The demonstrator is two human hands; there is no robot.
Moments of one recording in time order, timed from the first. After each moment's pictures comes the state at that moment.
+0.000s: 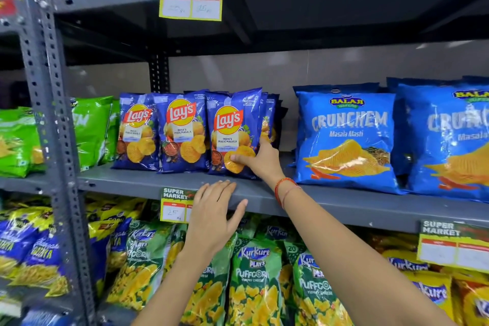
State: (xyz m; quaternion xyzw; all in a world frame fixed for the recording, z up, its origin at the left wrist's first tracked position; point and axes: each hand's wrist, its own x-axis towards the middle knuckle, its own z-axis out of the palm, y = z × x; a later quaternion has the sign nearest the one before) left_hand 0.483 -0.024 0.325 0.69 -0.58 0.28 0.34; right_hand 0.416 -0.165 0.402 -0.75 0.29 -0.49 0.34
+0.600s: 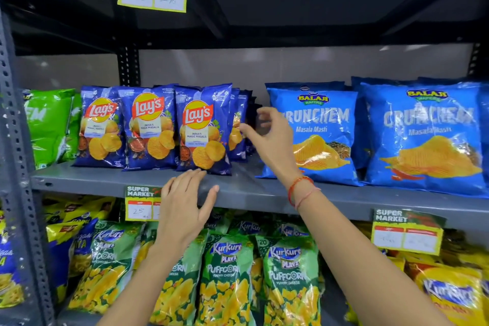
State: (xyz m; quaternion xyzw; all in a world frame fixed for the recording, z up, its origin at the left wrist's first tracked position) left_hand 0.473 -0.032 0.330 0.67 -0.56 0.29 0.40; right_hand 0.332 -0.145 0.436 -0.73 0.24 -0.62 0.19
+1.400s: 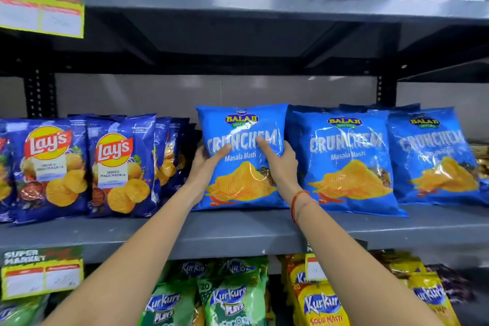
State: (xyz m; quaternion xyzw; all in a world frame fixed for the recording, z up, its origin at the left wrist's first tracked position) left_hand 0.376 -0.202 0.440 0.39 -0.50 -0.32 0.70; right_hand 0.212 -0.247 0.438 -0.58 0.34 -0.67 0.33
